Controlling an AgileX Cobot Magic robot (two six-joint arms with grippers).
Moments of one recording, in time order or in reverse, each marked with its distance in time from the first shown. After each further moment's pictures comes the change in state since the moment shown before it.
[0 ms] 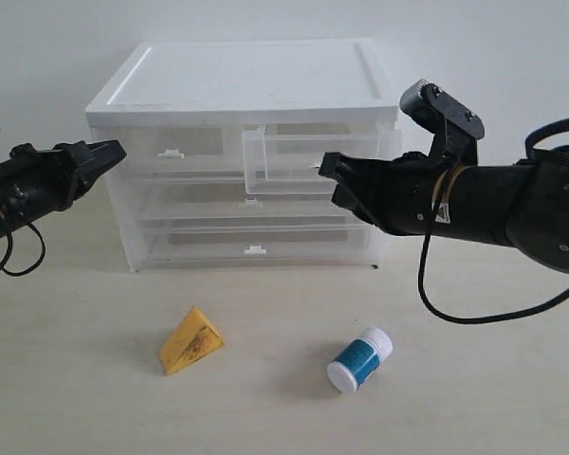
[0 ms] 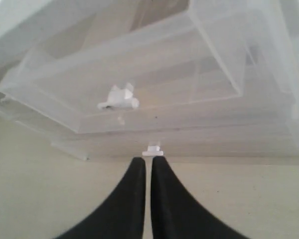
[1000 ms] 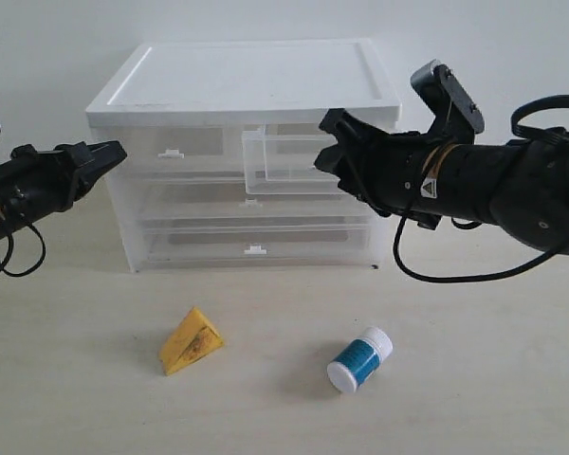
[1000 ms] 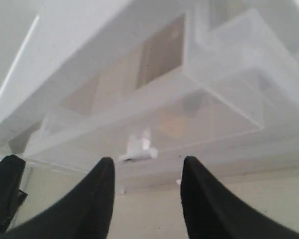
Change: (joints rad) left arm 0.000 0.006 0.000 0.000 -0.008 0.000; right arm 0.000 0.036 -0.076 0.054 -0.017 0.184
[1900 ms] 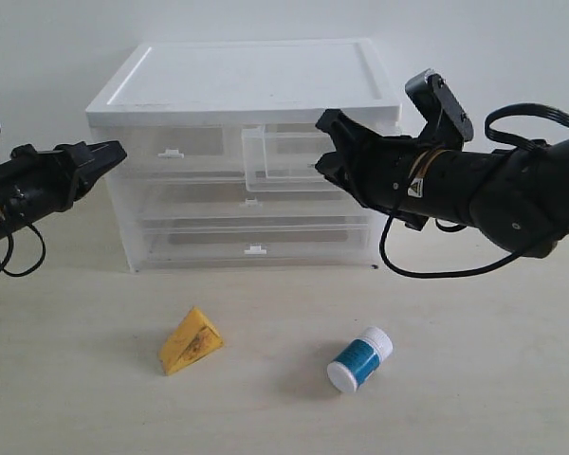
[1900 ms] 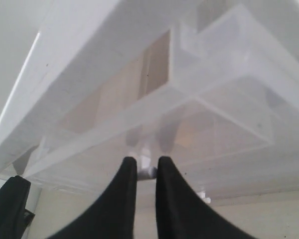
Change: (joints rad) left arm 0.000 0.000 0.000 0.000 0.000 0.000; right arm 0.000 0.066 -0.037 0.114 -0.063 -0.065
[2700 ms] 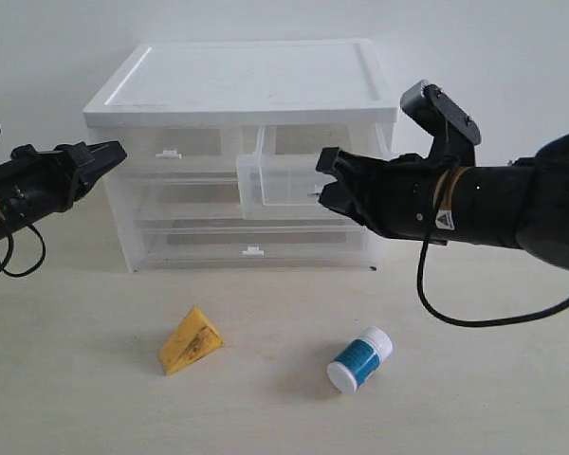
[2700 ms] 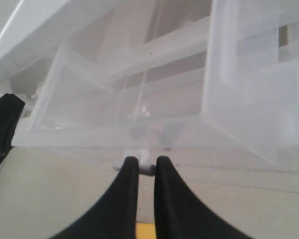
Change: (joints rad) left arm 0.000 0.000 0.000 0.000 0.000 0.000; right arm 0.000 -0.127 0.126 -0.315 0.036 0.088
